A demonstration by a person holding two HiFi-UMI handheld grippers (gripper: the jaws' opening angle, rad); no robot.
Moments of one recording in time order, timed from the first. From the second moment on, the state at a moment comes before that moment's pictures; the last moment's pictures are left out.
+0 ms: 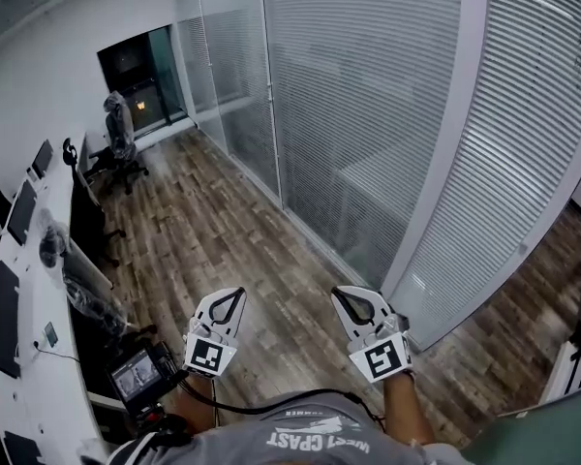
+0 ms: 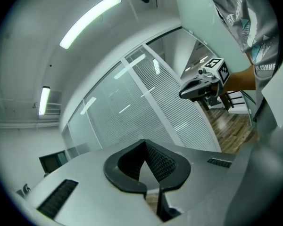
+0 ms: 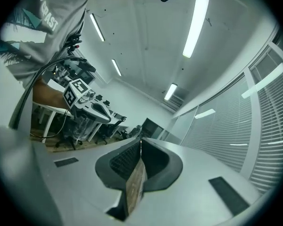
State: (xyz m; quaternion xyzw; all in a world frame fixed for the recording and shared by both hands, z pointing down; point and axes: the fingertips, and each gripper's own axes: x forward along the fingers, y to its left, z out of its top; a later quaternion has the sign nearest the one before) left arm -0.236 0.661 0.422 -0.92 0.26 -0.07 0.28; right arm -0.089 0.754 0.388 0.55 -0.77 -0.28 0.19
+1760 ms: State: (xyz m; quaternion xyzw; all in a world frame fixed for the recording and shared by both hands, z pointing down) left arm -0.069 0.336 0.451 -0.89 0.35 -0.15 0.26; right arm 0.095 0.359 0.411 0.44 -0.85 -0.25 0.13
